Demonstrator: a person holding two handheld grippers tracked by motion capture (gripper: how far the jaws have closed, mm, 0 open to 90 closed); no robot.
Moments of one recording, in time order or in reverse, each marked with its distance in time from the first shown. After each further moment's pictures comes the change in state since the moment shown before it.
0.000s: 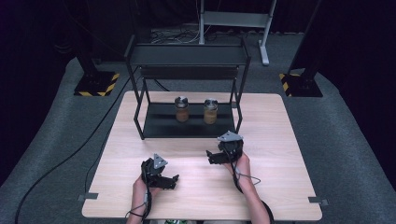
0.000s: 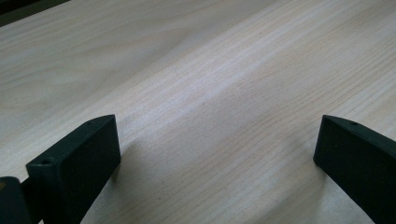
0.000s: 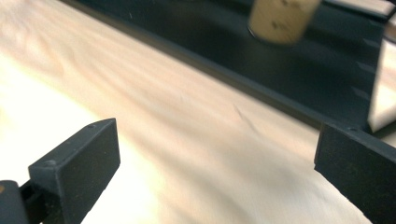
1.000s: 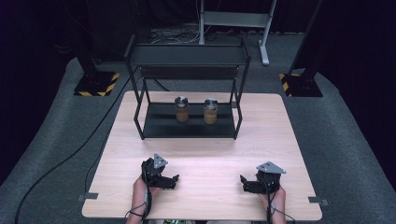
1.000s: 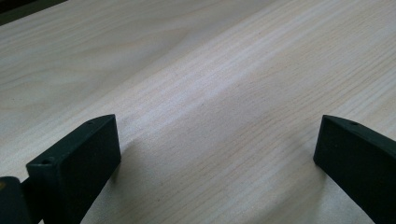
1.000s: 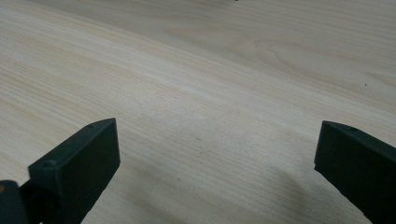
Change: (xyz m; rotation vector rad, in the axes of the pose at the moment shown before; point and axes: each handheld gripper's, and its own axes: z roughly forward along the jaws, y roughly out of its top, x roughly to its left) left arm 0.000 0.001 0.000 0.001 -0.003 0.003; right arm -0.022 -0.101 -0.081 0.015 -0.115 0.140
